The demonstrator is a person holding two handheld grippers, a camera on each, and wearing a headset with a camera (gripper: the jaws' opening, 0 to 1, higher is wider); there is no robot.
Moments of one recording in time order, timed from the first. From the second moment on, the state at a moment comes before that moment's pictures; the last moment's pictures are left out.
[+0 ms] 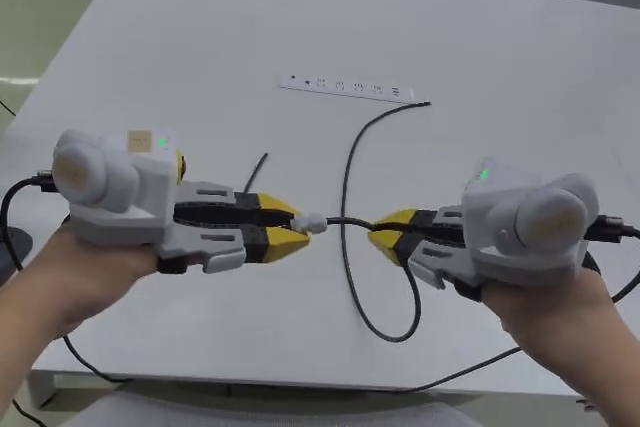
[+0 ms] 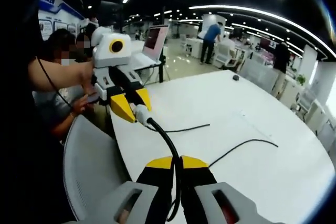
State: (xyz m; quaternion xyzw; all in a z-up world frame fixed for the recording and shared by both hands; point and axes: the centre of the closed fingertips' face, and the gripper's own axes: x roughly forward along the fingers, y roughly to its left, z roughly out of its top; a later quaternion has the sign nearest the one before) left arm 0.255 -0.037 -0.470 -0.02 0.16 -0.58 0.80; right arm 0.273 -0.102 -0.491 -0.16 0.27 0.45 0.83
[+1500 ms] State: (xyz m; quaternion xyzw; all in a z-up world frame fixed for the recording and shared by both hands) left arm 0.258 -0.041 -0.495 0.02 0.20 -0.56 0.80; right arm 0.262 -0.053 -0.500 -0.40 0.22 0.48 0.75
